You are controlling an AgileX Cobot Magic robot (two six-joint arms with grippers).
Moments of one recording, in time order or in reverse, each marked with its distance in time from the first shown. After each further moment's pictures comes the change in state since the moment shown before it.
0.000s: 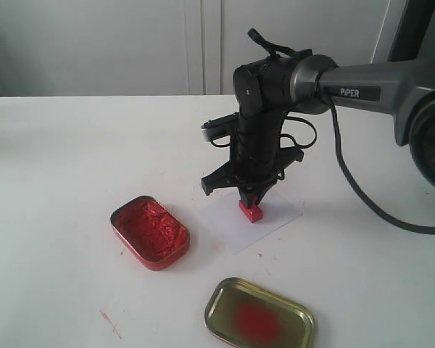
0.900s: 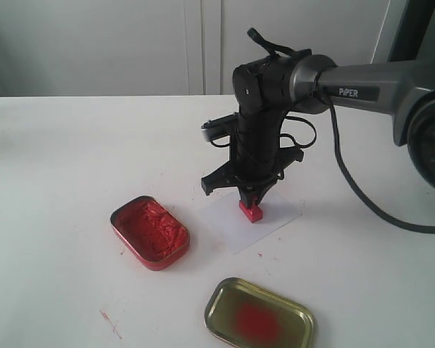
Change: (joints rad) left arm 0.000 0.000 0.000 0.000 0.000 0.000; right arm 0.000 -0.005 -0.010 0.000 0.011 0.000
